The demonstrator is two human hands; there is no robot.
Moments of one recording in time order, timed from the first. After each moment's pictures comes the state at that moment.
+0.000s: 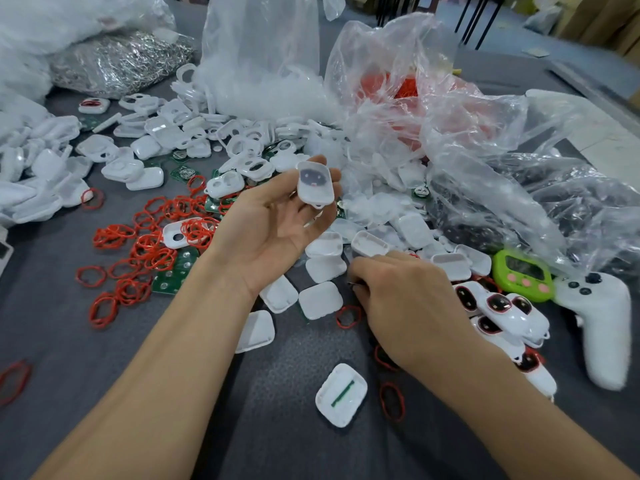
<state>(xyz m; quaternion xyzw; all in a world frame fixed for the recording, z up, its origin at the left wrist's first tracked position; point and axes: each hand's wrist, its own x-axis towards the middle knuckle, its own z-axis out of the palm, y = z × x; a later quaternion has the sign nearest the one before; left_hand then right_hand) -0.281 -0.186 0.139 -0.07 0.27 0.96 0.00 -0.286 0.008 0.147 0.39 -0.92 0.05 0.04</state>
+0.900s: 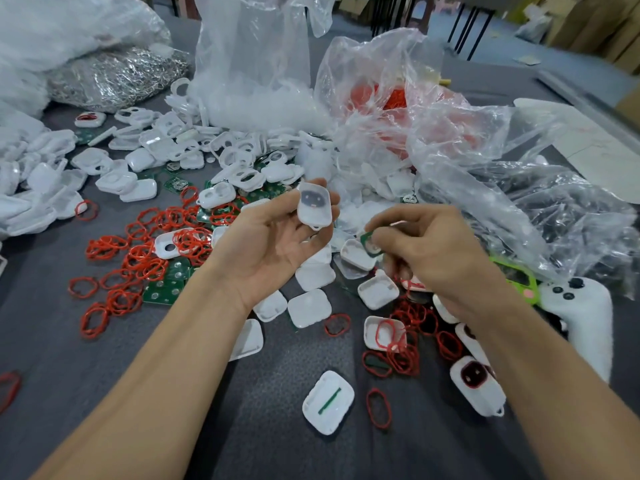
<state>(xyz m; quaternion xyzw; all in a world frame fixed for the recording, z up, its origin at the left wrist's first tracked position) -0.283 -0.180 0.132 -0.07 0.30 0.95 0.04 -0.348 0.028 0.169 0.20 -0.82 0.52 -0.15</state>
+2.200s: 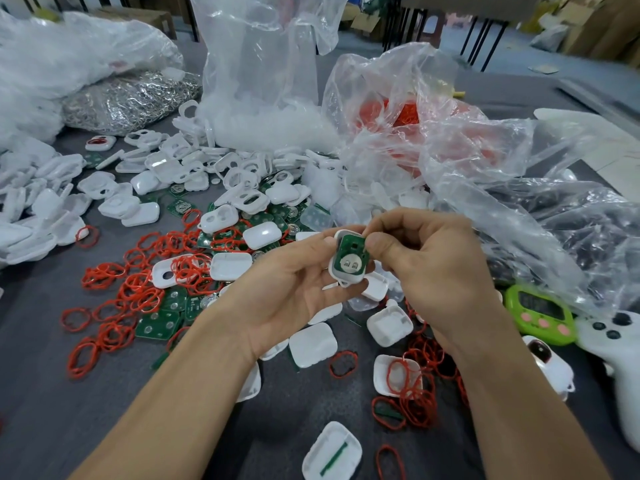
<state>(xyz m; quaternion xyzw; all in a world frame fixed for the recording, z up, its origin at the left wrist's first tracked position) -0.291 -0.167 0.122 -0.02 0.38 0.92 0.10 -0.349 0.002 0.168 0.22 -0.79 0.58 -0.04</state>
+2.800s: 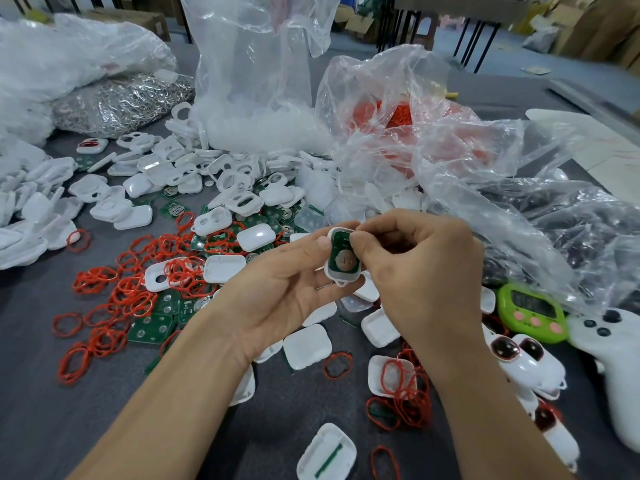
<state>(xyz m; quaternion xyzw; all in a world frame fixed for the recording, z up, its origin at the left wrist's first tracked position) -0.289 -0.165 0.126 -0.03 0.37 0.92 0.09 -0.330 -0.009 0.172 0.22 -0.82 0.50 0.15</state>
